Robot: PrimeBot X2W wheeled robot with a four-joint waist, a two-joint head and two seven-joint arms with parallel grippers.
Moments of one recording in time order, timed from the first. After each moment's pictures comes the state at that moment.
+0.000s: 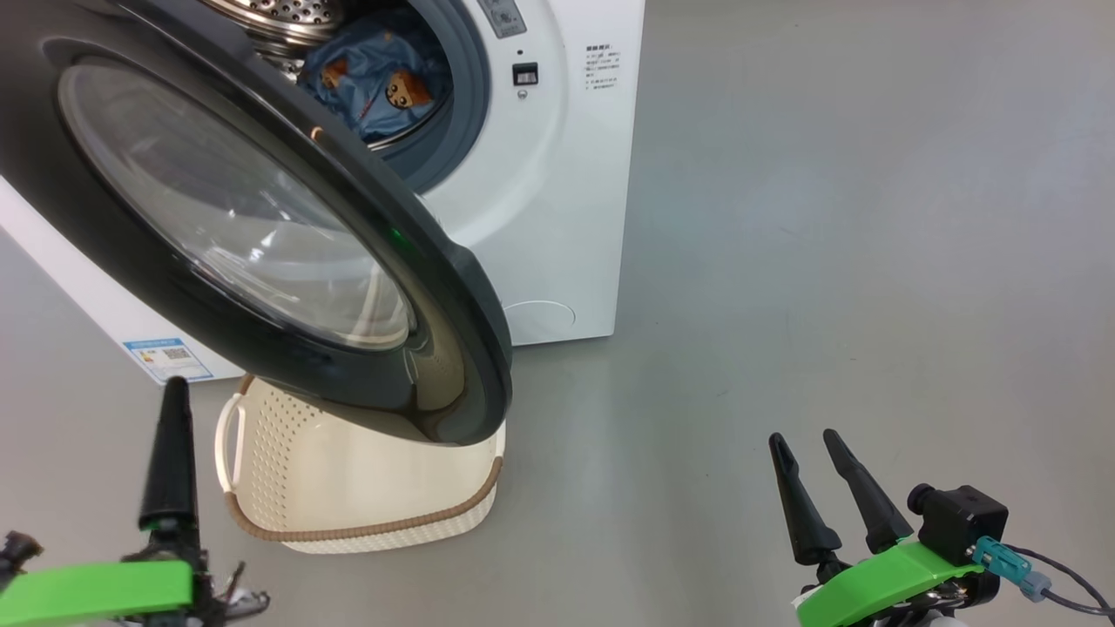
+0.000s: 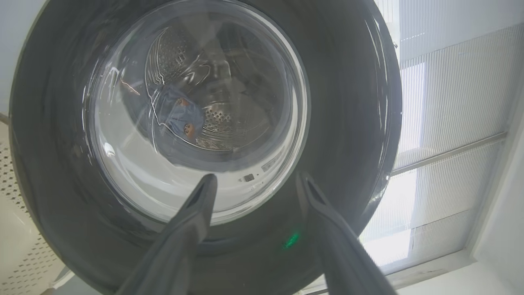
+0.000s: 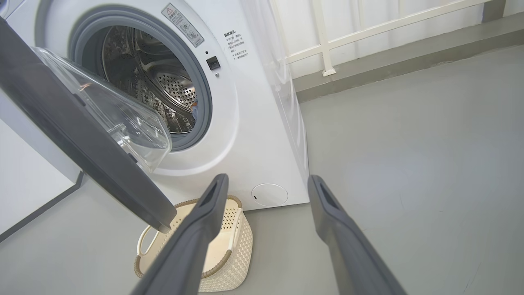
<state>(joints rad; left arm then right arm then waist) -0.04 0.07 0.04 -0.10 -1.42 -0.12 -0.07 -0.10 -0.06 0.10 0.29 0.41 0.13 -0.26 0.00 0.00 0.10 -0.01</state>
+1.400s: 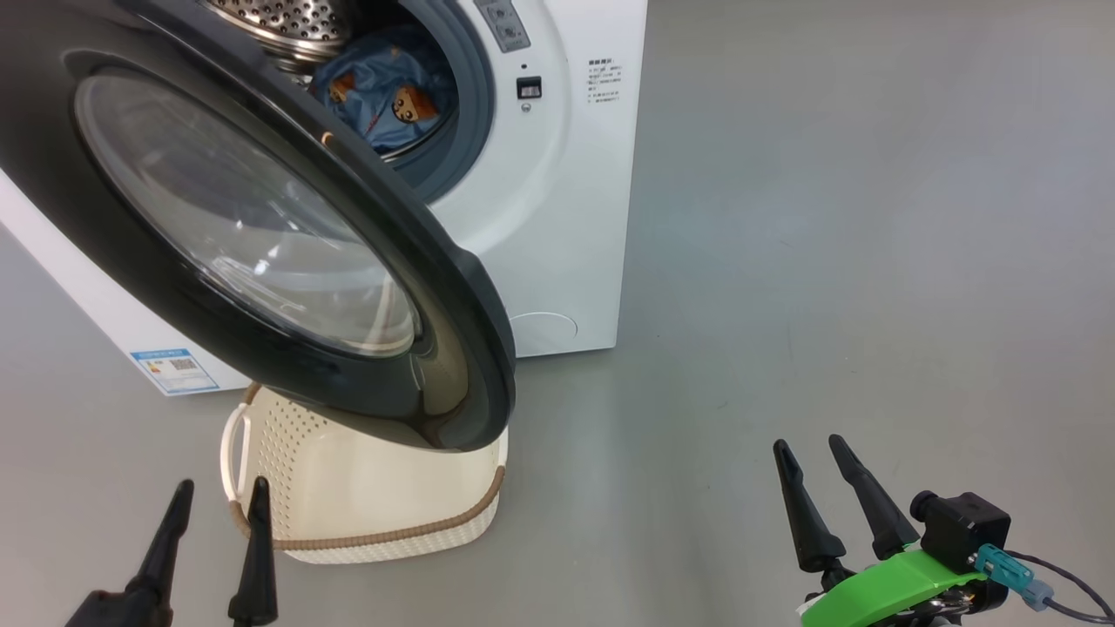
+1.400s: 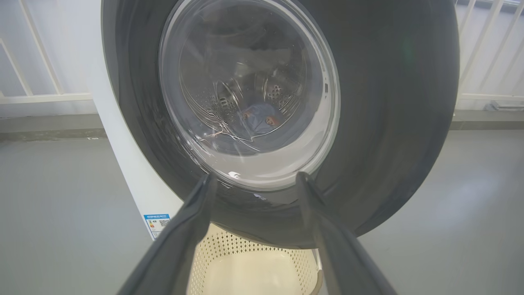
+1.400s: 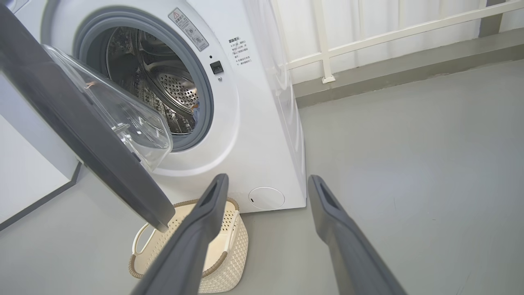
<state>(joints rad) 0.07 0.07 0.06 0.04 -0.17 -0.13 -0.26 -0.08 -0.05 0.09 0.27 0.37 0.13 -0.26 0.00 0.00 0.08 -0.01</state>
